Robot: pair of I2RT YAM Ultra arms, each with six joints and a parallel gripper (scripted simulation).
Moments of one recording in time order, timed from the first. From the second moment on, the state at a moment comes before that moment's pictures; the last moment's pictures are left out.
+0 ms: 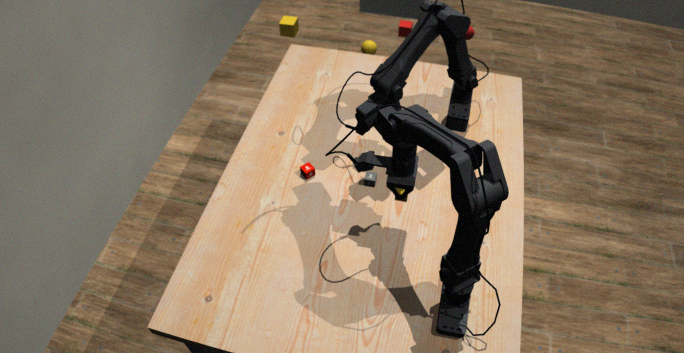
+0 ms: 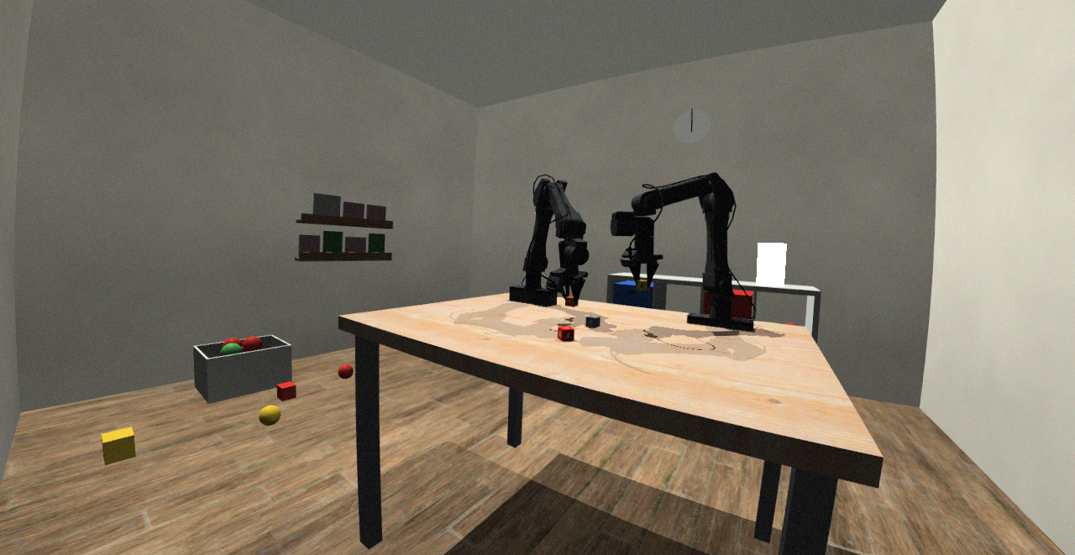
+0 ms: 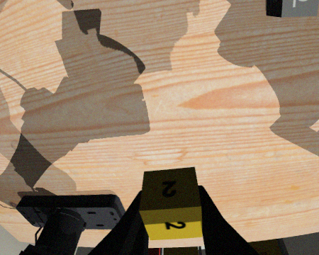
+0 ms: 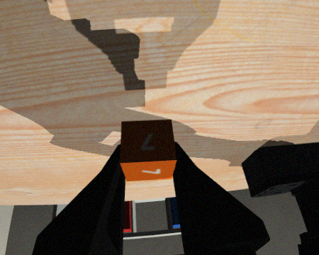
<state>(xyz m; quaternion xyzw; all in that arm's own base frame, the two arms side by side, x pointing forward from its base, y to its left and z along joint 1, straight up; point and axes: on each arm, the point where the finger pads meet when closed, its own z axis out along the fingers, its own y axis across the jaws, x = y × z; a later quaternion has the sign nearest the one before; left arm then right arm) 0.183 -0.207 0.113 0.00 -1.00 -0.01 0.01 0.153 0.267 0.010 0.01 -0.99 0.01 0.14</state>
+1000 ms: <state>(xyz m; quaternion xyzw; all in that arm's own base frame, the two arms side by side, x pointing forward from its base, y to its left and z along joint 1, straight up) 0.183 -0.207 0.113 0.00 -1.00 -0.01 0.01 0.157 0.273 -0.012 0.02 -0.99 0.00 0.13</state>
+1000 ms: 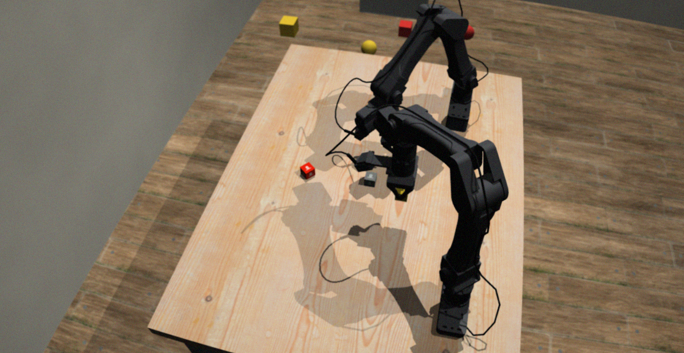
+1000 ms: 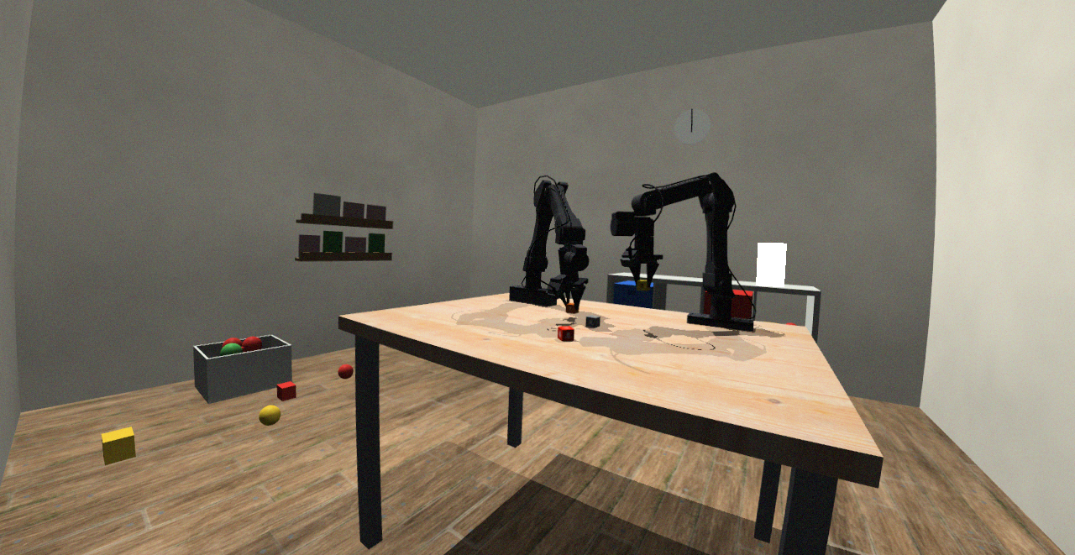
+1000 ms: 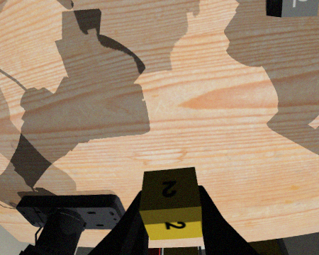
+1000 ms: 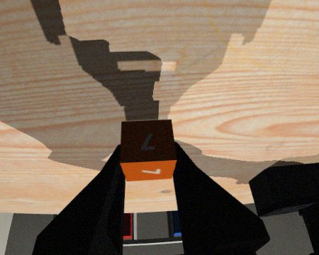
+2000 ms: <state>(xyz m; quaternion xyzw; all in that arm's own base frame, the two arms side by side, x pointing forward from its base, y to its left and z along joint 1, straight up) 0.183 -0.207 0.113 0.00 -1.00 -0.01 0.01 0.157 0.272 -0.026 0.02 -0.99 0.00 0.13</state>
